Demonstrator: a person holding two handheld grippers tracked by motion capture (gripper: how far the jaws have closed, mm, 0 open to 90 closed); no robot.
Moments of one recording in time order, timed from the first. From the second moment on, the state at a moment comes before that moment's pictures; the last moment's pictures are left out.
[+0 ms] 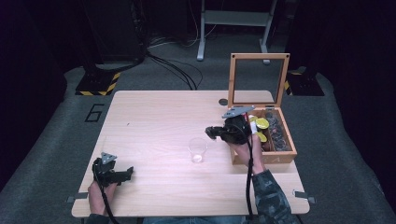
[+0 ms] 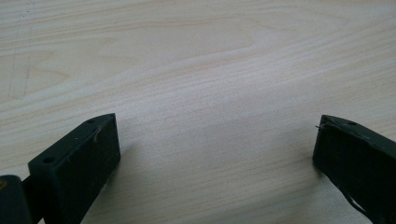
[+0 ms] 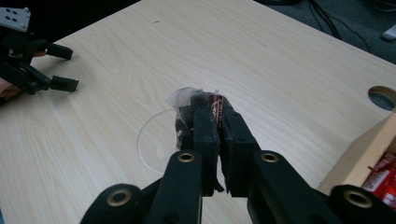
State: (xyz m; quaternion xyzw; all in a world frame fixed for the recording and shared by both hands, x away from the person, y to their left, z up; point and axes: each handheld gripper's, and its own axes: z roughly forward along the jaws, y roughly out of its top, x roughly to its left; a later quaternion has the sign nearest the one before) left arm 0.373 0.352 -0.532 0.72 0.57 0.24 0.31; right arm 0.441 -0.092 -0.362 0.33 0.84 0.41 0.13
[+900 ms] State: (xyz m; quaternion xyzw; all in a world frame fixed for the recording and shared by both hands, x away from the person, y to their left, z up) left arm 0.373 0.352 -0.533 0.72 0.56 0.24 0.31; right arm 0.452 -0.041 -0.405 0.31 0.88 0.34 0.10
